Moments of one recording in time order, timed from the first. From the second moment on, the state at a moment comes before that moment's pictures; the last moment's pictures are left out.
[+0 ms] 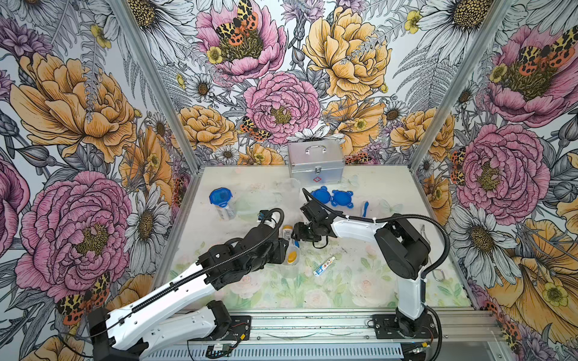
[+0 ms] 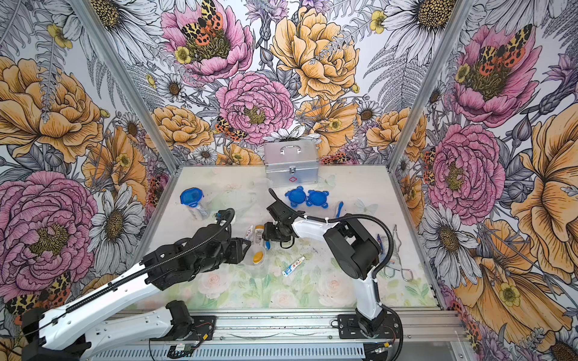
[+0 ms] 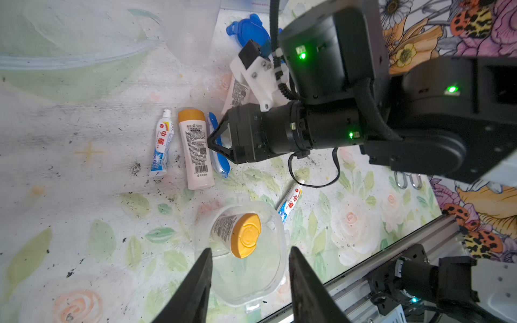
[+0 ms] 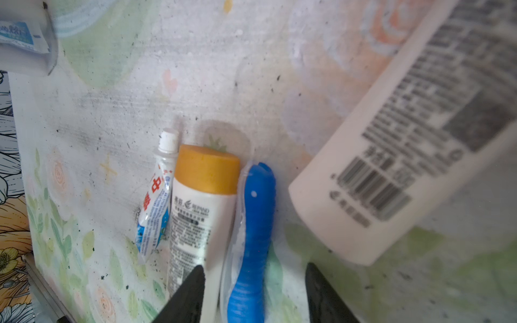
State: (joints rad) left arm -0.93 0.90 0.92 -0.80 -0.24 -0.77; right arm 0.73 1.98 1.27 -0.33 -0.25 0.71
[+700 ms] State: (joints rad) left arm -0.78 0.80 0.89 -0.87 -0.14 -0.77; right arm 0.76 2.06 1.41 -0.35 -0.27 0.67
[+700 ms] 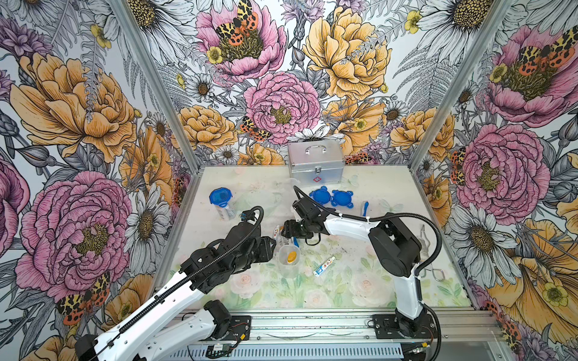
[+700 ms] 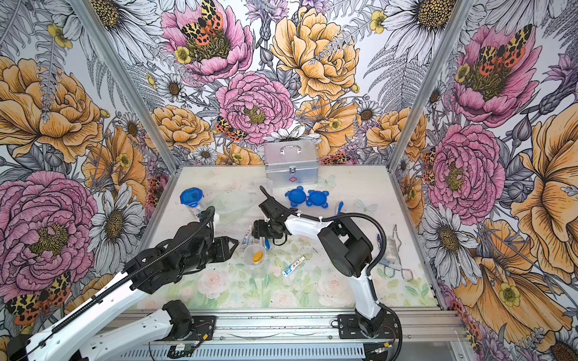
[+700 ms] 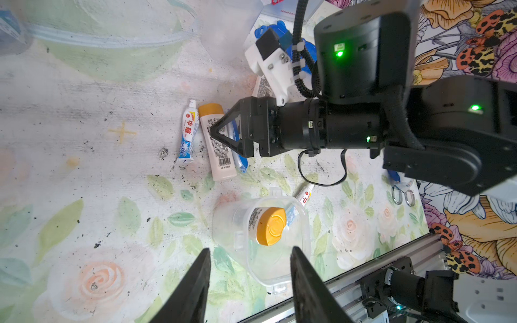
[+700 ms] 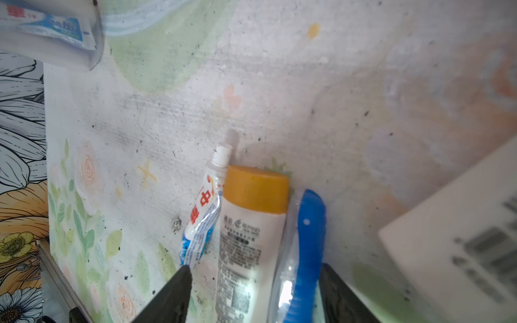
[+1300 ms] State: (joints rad) left arm -0.71 0.76 0.85 -0.87 -0.11 -0.78; right arm 0.82 2.11 1.52 -0.52 -0.15 0.52
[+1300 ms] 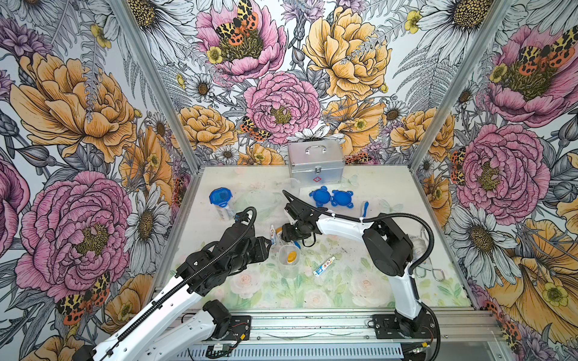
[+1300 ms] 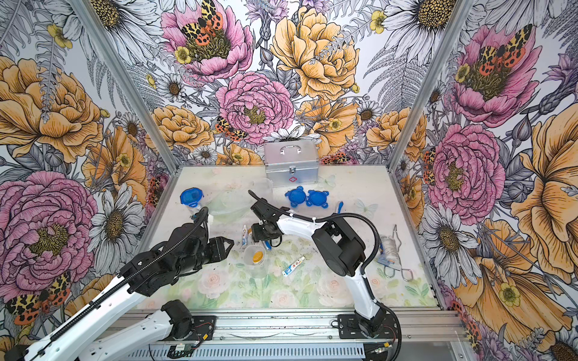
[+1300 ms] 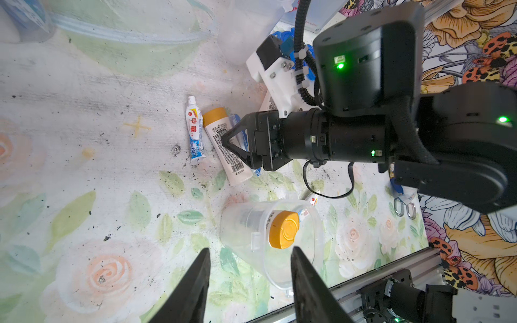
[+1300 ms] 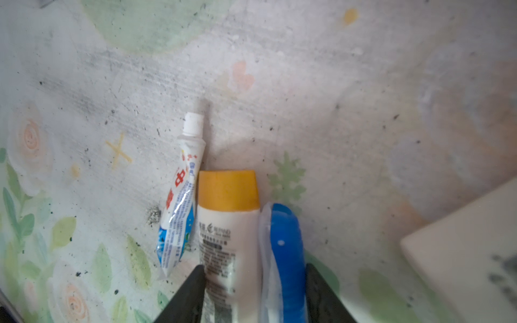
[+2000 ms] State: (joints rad) left arm -0.70 0.75 0.85 -0.87 -0.09 -0.78; right arm 0.72 1.99 1.35 -0.62 -0.02 0.45
